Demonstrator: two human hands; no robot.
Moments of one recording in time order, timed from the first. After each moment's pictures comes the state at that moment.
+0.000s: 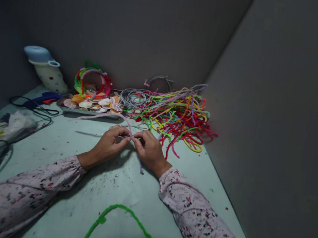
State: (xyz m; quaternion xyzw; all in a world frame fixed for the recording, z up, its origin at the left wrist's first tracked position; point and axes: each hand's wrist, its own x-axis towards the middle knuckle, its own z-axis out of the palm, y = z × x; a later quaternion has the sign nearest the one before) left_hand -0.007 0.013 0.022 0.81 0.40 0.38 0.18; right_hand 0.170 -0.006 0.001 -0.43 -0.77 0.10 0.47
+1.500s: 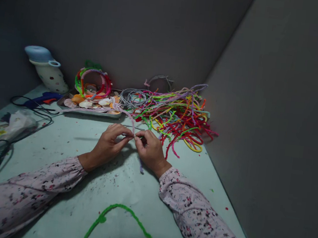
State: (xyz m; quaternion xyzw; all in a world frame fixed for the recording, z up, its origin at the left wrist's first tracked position) left_hand -0.006 0.009 0.023 0.82 0.37 0.42 0.13; right_hand 0.169 -0.007 0.002 -0.45 -0.74 0.10 0.49
